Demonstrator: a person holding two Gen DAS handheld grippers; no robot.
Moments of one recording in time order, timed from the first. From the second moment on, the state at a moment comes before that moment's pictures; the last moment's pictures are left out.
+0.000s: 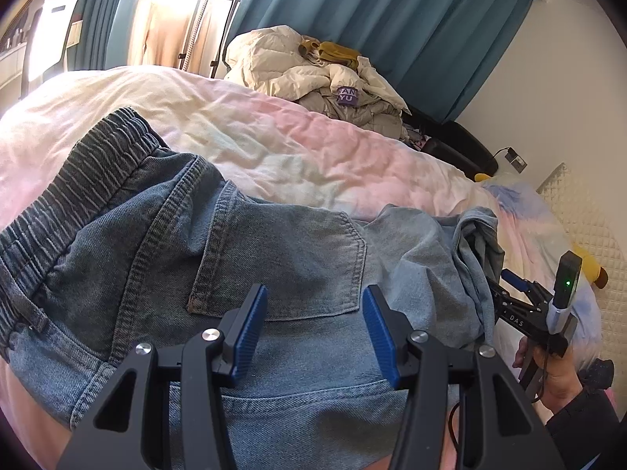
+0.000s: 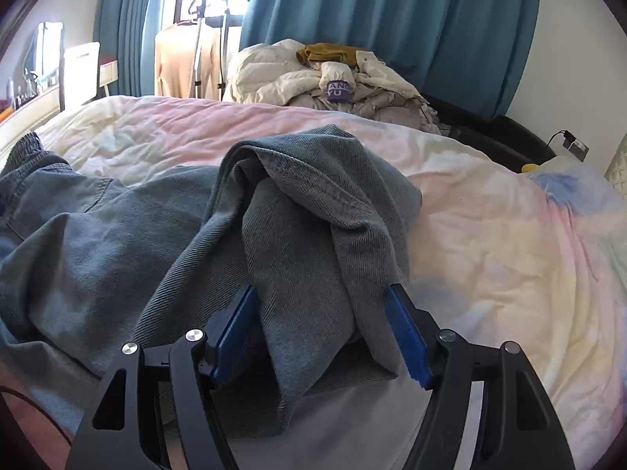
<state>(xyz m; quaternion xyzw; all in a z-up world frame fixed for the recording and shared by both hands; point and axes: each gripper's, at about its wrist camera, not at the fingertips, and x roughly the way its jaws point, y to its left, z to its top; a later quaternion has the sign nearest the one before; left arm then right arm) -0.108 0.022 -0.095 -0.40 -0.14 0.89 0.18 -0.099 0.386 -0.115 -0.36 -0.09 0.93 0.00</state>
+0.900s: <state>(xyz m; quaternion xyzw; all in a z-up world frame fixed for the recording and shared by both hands) -0.109 0.014 -0.090 -0.40 -0.17 0.88 0.19 -0.150 0.427 -0.111 -0.45 -0.07 0.88 0.11</state>
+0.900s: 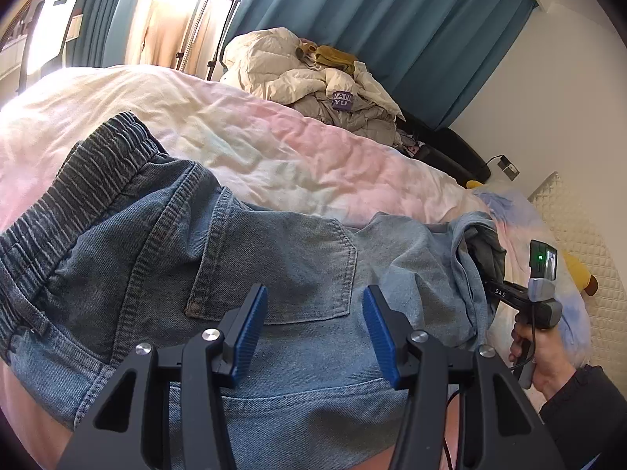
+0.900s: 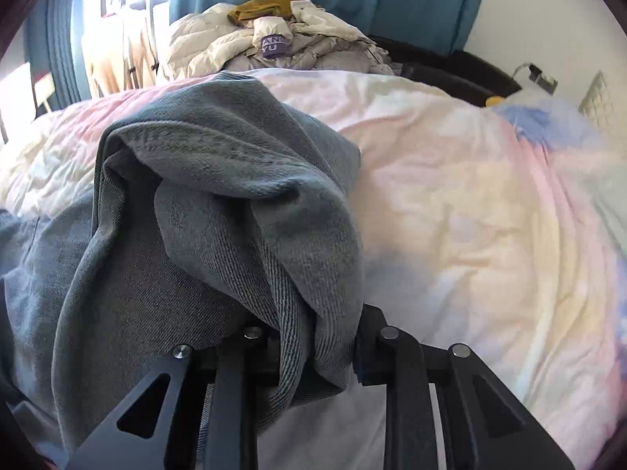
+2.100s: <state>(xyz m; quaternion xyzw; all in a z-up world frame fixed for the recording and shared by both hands) -0.119 0.006 -0.091 -0.40 -0.17 0.89 0.17 0.027 0.550 -0.133 -0.46 -0.31 0.77 0.30</state>
